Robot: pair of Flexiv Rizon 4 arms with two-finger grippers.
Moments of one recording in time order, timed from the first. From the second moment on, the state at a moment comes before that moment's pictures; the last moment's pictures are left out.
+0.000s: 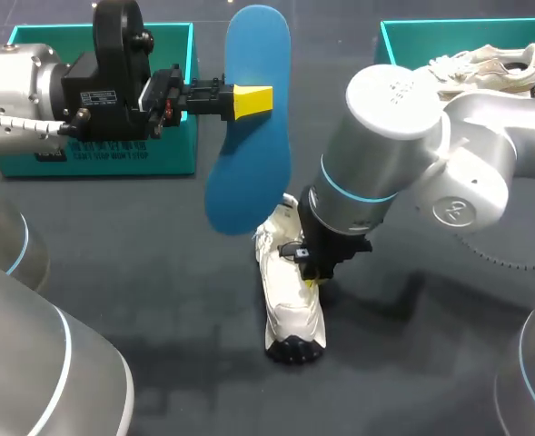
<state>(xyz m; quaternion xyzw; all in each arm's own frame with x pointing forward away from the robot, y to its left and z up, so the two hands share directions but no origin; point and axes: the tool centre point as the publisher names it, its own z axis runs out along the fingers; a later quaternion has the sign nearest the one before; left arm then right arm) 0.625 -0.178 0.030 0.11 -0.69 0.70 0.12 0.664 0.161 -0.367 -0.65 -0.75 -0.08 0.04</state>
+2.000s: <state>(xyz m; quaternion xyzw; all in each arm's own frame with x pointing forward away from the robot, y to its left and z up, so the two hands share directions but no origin) 0.625 -0.178 0.030 0.11 -0.69 0.70 0.12 0.677 0.119 -0.294 -0.62 -0.75 -0.17 0.16</state>
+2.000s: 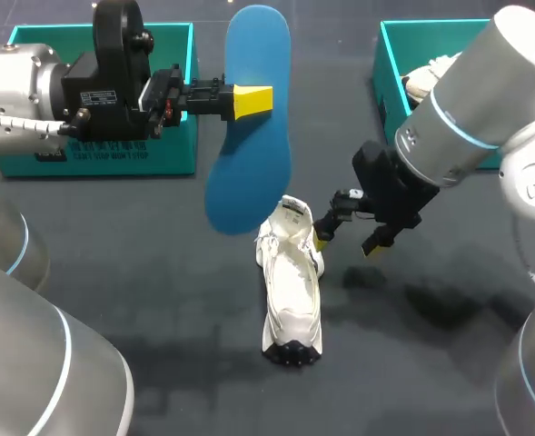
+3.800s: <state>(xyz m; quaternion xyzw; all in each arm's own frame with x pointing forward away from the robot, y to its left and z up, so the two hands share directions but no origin) 0.651 -0.154 -0.002 -0.35 -0.63 0.65 -0.25 0.735 0.116 -0.187 -0.58 -0.60 -0.41 0.36</state>
